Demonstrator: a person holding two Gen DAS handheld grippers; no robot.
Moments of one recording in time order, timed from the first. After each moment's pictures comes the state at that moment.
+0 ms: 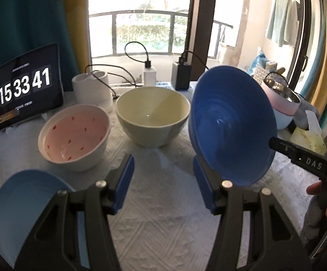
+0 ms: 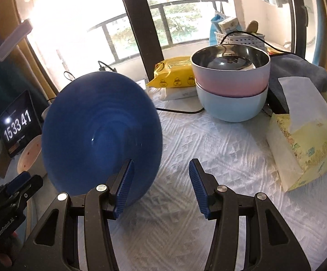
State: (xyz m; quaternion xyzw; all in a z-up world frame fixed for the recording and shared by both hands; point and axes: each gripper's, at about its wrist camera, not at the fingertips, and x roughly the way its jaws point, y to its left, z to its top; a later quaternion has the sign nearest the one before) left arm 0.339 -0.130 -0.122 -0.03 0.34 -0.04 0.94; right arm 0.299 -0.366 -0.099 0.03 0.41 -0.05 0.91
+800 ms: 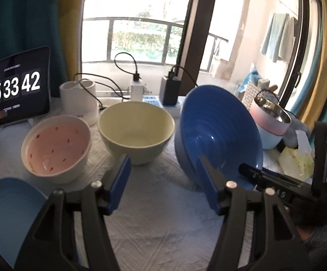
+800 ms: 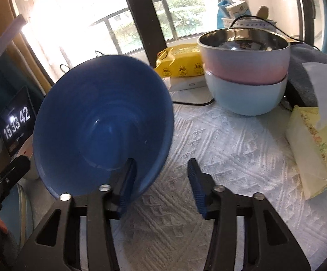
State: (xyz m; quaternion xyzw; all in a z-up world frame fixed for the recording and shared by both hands) left arm 0.350 -0.140 -0.114 -0.07 0.31 -0.06 0.95; right arm 0.317 -0.373 -0.127 0.04 0.43 -0.02 0.90
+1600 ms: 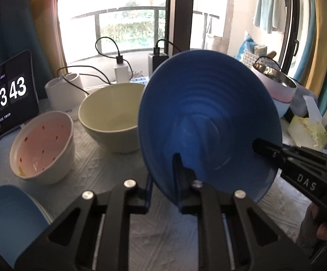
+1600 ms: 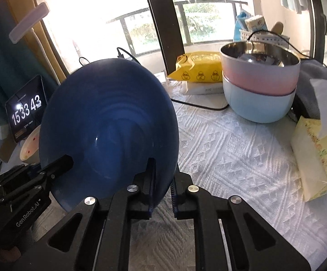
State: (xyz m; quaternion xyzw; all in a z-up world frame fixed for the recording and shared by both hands) left arm 0.363 -0.164 -0.138 0.00 0.35 -0.08 0.93; right arm 0.302 -0.353 -0.117 0.01 0.41 0.01 0.91
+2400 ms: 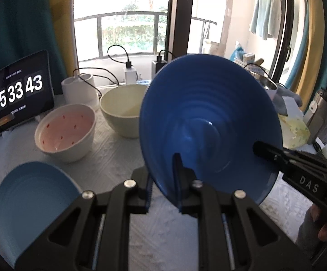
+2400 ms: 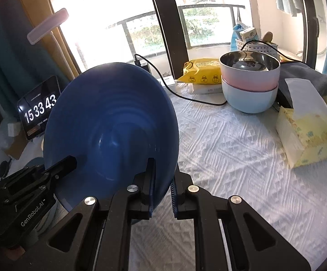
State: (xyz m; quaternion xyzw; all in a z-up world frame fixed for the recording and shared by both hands) left arm 0.302 -0.142 -0.114 -0.01 0.34 -0.09 0.94; right arm 0.251 -0.324 -0.090 0.01 0.41 0.00 0.91
